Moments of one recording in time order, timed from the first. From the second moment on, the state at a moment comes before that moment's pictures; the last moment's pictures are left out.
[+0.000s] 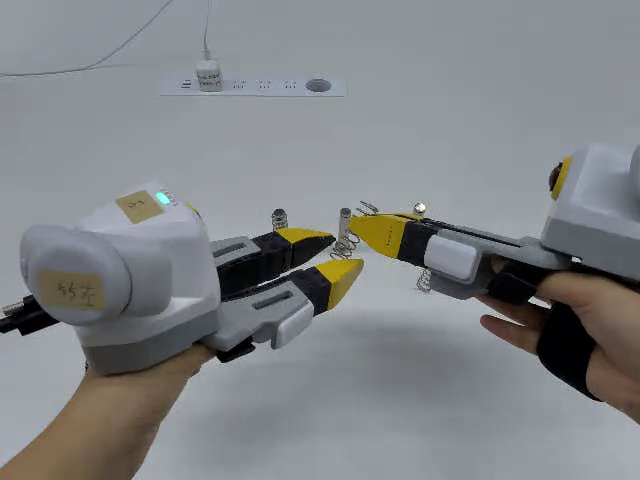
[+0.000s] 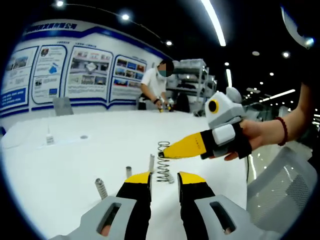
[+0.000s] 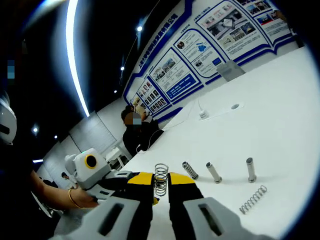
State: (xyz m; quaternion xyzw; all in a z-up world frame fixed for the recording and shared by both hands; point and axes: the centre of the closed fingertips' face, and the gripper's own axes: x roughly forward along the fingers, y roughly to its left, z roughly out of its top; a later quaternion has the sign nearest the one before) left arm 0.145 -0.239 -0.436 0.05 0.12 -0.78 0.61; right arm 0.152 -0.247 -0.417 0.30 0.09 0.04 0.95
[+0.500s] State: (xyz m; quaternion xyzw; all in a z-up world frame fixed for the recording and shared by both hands) left arm 0.155 -0.227 -0.461 0.16 0.10 -0.75 0.63; right arm 0.163 -0.264 -0.419 0.14 0.13 0.02 0.98
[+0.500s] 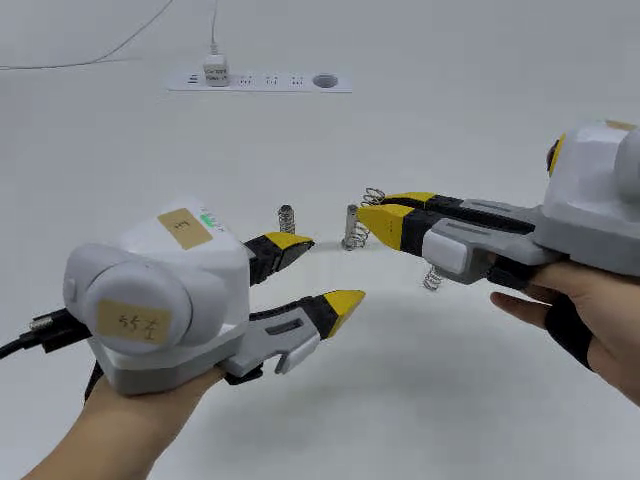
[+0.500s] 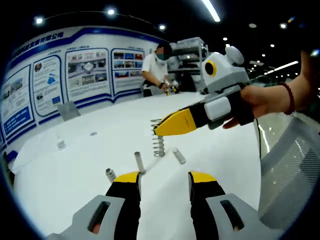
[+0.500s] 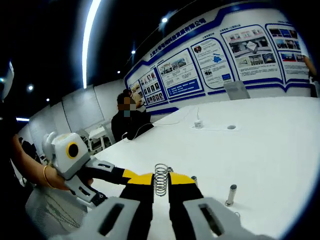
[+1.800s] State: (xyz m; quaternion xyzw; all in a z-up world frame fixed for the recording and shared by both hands) left arm 0.151 -0.221 -0.475 0.15 0.14 -0.75 0.63; right arm 0.200 -0.314 -0.450 0.06 0.17 -0.03 0.98
